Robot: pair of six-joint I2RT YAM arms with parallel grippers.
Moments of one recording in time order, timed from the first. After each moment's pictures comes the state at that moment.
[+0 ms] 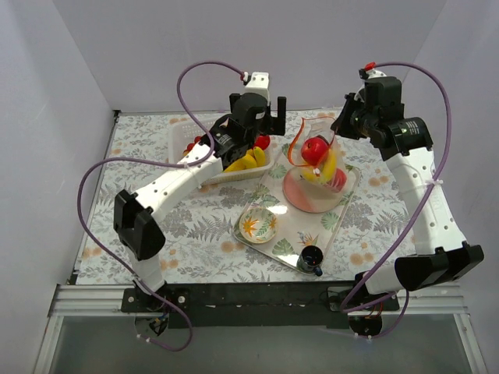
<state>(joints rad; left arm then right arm) -0.80 1.76 1.80 -0.30 -0.44 -0.35 0.27 1.41 1.75 -0.89 -0.01 0.39</state>
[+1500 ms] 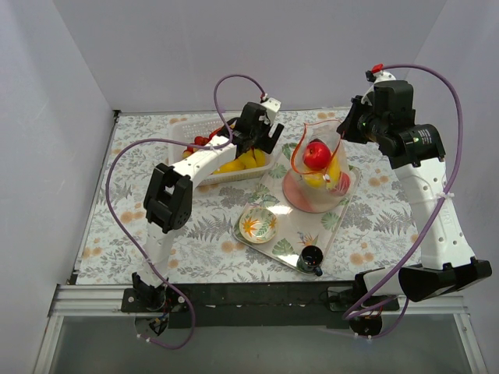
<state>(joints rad) -0.61 2.15 1.87 -0.30 -0.13 0.07 0.27 1.34 1.75 -0.95 0.00 0.35</state>
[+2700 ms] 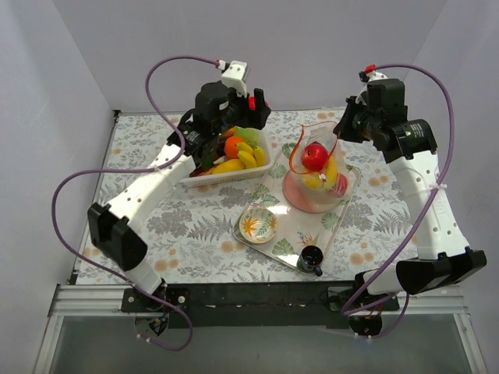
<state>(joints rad) -0.61 1.70 1.73 -0.21 -0.06 -0.16 0.27 1.38 1.75 -0.95 -0.01 0.34</state>
